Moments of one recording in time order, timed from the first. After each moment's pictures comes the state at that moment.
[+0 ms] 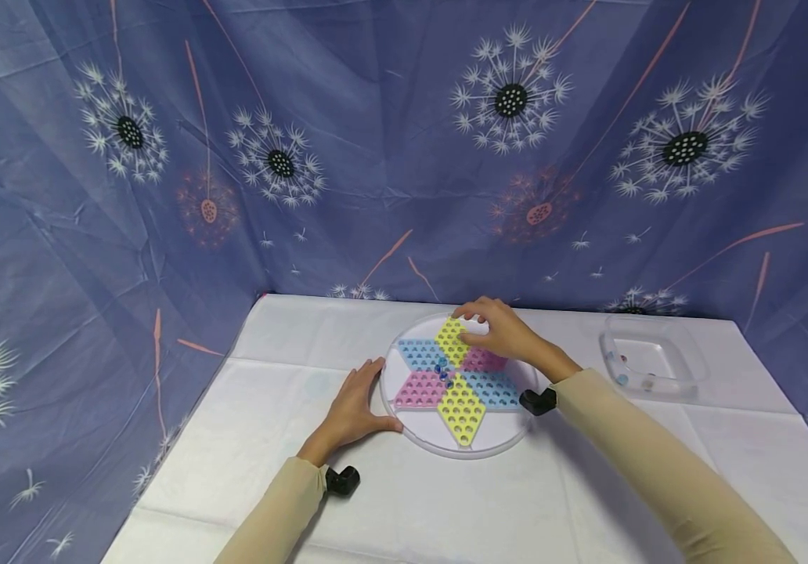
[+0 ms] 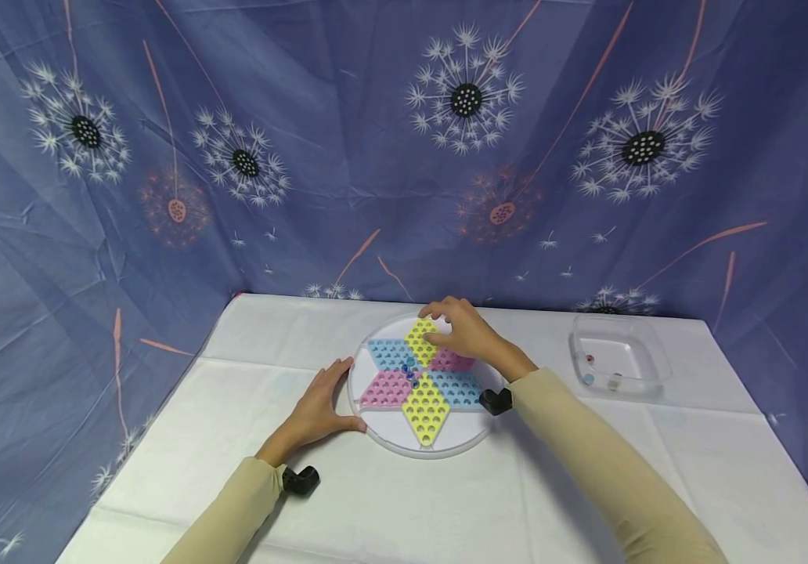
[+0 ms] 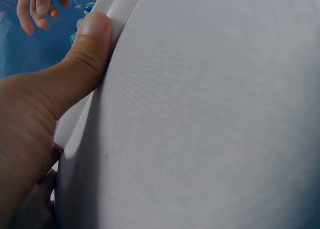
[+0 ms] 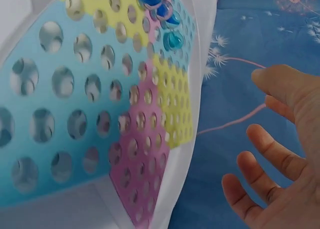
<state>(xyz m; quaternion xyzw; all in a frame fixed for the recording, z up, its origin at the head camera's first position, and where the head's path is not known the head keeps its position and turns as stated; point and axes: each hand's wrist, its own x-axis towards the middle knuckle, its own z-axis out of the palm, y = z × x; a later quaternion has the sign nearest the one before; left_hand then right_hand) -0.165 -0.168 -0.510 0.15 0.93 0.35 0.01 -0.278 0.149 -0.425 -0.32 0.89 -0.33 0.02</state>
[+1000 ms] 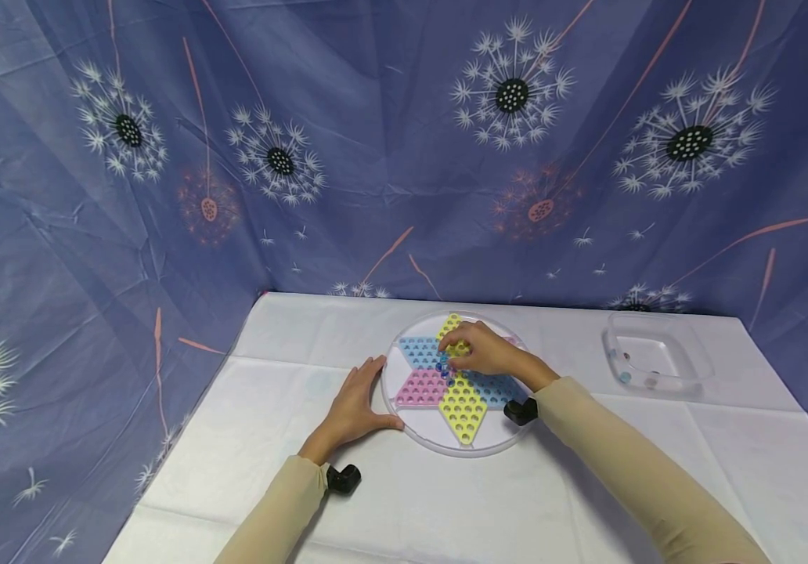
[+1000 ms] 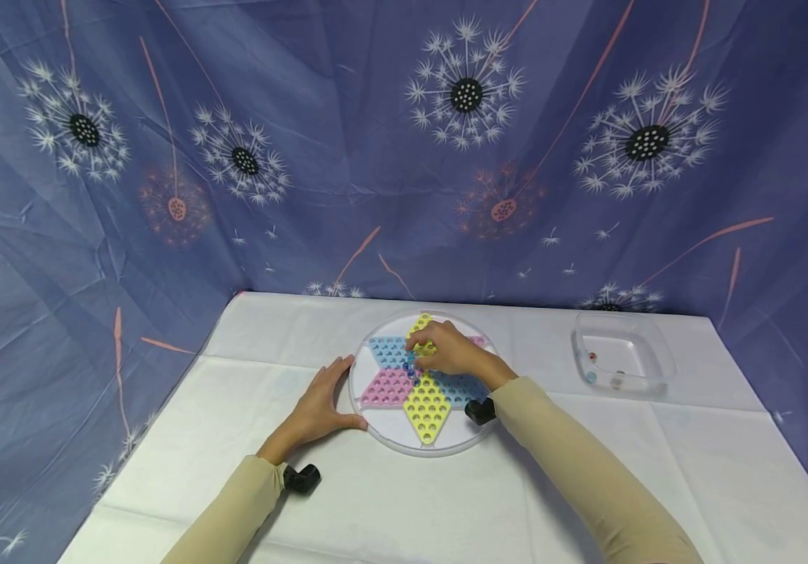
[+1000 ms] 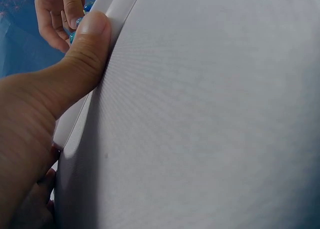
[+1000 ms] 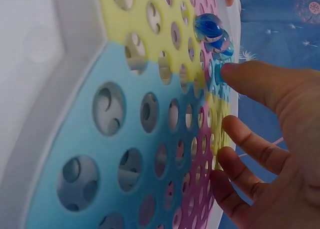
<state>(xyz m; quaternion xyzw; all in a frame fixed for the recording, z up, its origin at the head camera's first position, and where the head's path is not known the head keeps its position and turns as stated) -0.166 -0.167 -0.507 0.15 0.93 0.34 0.01 -0.276 0.126 -0.461 -0.39 0.86 -0.31 0.10</state>
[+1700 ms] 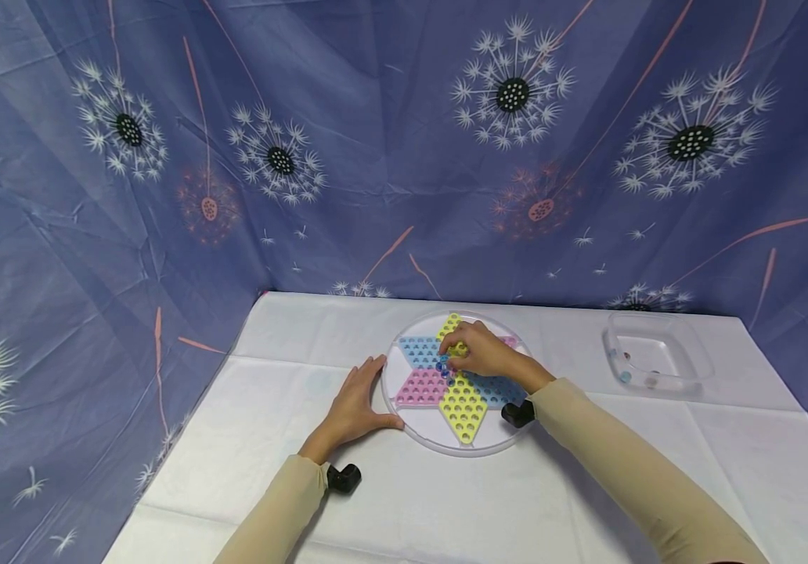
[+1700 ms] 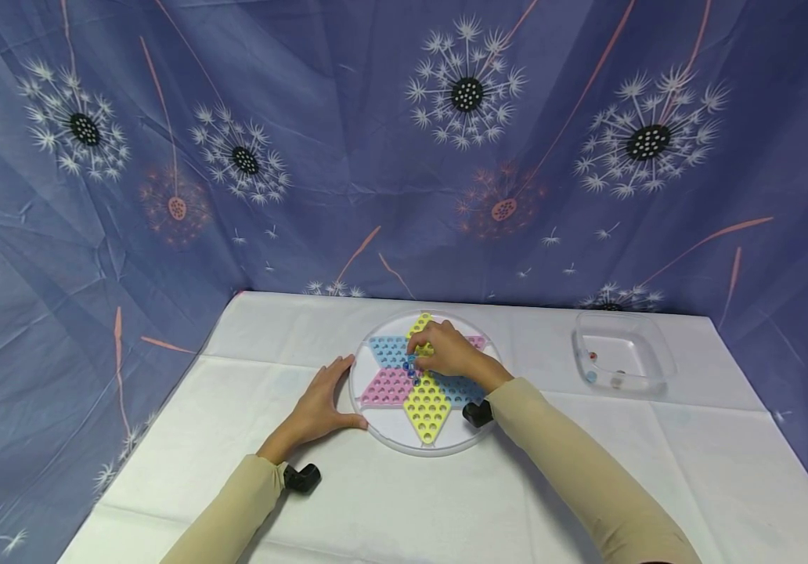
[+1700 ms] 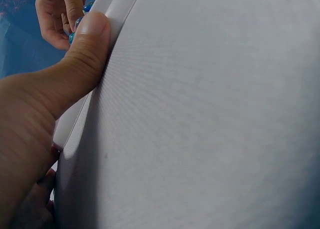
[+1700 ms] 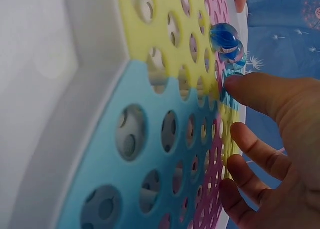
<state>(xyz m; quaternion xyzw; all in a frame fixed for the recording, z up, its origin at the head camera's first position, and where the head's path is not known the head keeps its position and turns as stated) -0.166 -0.168 -0.507 0.14 0.93 0.34 0.01 -0.275 0.120 -0.467 -0.38 0.88 -0.28 0.06</state>
